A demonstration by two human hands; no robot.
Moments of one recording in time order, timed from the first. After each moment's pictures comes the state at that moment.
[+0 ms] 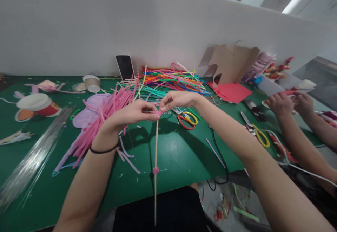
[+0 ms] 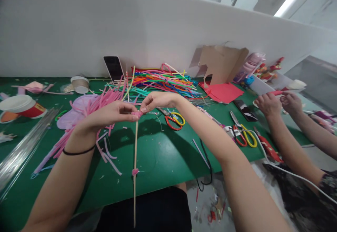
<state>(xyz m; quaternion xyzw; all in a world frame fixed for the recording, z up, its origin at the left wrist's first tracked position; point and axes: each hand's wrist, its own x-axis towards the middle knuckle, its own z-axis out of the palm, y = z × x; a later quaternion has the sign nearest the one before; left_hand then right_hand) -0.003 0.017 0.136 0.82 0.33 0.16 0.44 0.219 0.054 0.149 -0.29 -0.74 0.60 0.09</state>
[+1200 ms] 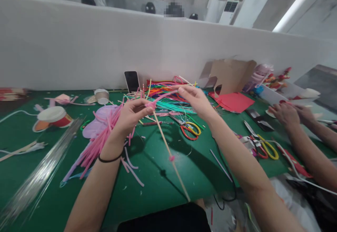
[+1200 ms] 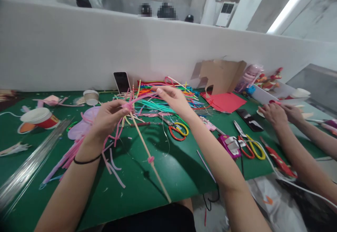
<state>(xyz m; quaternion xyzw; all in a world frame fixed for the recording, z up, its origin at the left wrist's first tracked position) -0.006 0.013 0.139 0.64 0.34 0.51 0.46 0.232 0.011 0.179 -0.39 -0.70 0.34 0.49</state>
